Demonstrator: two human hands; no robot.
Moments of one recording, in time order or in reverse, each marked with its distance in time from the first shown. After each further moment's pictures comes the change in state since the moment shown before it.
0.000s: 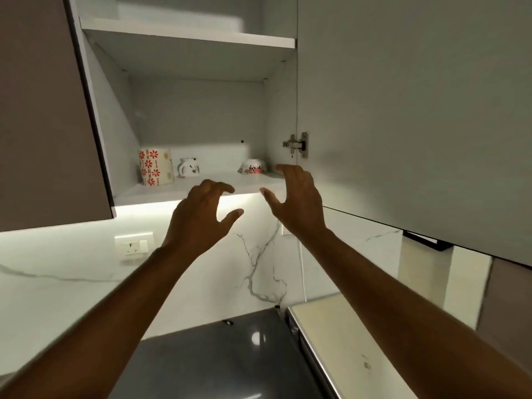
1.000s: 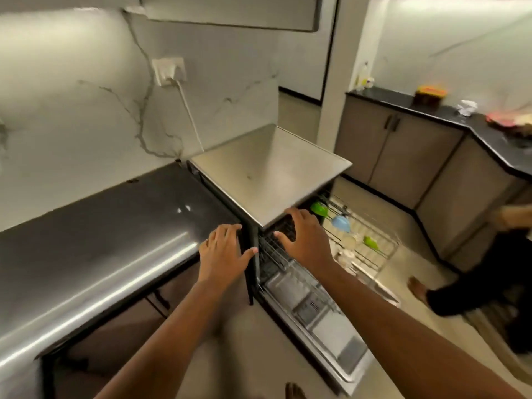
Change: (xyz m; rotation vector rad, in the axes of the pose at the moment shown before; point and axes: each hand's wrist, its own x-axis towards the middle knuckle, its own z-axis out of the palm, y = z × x) left_hand -0.413 0.226 0.063 -0.287 -0.735 -0.081; right_hand -0.482 0.018 -0.254 -0.327 -0.508 0.623
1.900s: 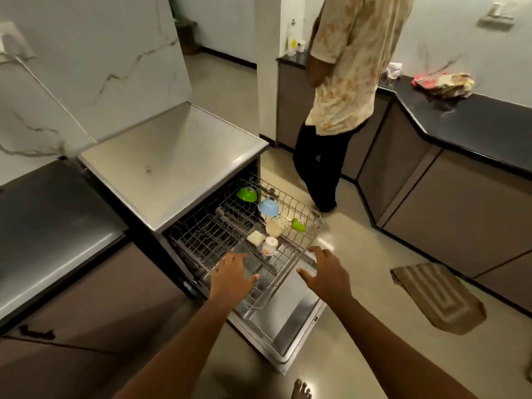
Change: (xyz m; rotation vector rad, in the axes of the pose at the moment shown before) left_hand 0.015 0.242 0.237 0.118 -0.524 0.000; right_hand -0.115 0.332 -0.097 -0.077 -0.208 0.477
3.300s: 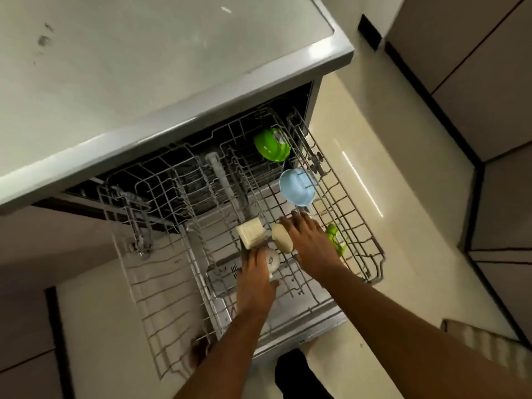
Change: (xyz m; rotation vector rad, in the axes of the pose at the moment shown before) left_hand 0.320 0.056 0.250 -0.344 0.000 -0.529; right_hand 0.399 0.095 0.252 -0.430 -0.575 -0.708
